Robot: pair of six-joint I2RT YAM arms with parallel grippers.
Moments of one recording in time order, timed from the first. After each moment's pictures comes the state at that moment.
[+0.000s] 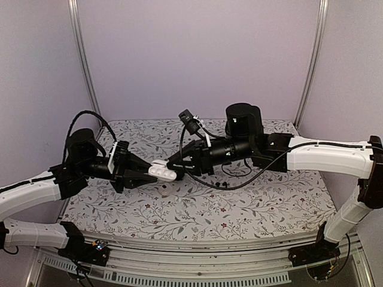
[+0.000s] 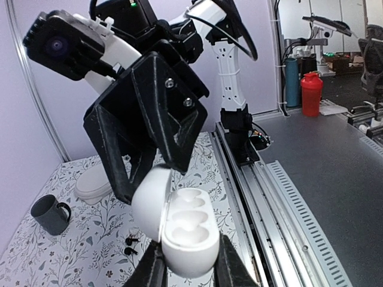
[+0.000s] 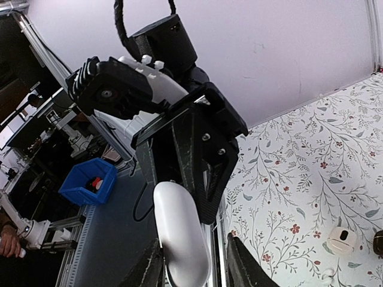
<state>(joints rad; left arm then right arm) -0.67 0.96 0.61 0.26 0.94 0.29 1.04 1.58 1.27 0.08 -0.63 0.33</state>
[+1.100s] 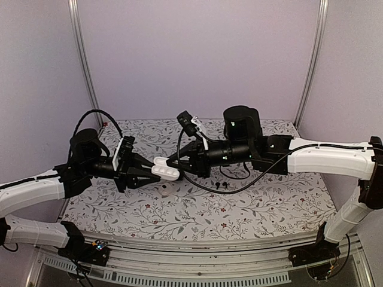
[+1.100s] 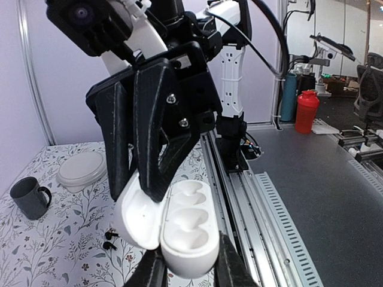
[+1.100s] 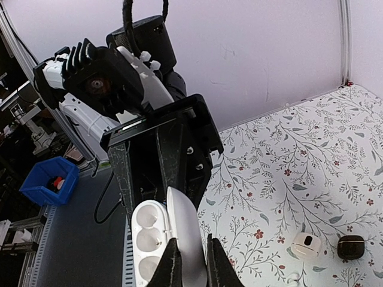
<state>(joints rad) -0.68 1.02 0.61 0.32 0.95 0.13 1.08 1.58 1.27 0.06 -0.44 0.23</state>
